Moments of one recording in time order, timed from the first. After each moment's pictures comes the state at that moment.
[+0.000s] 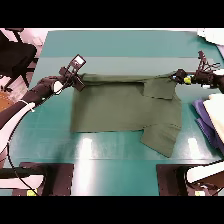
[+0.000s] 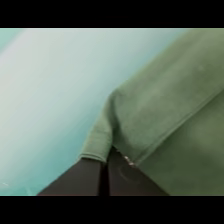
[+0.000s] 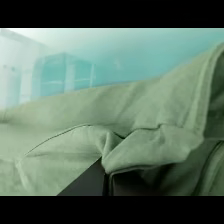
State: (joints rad) left arm -0.25 -1.44 1.07 1.49 -0.23 -0.98; right arm -0.31 -1.70 1.35 -0.58 0.93 0.96
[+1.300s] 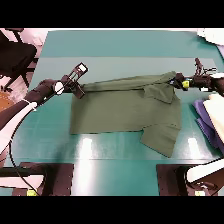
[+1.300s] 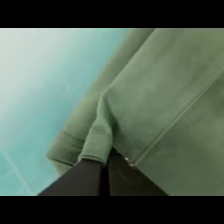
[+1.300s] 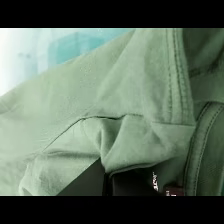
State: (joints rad) left arm -0.25 -1.46 1.07 1.49 -0.45 -0.96; right arm -0.32 -1.76 1.35 -0.58 1.02 1.05
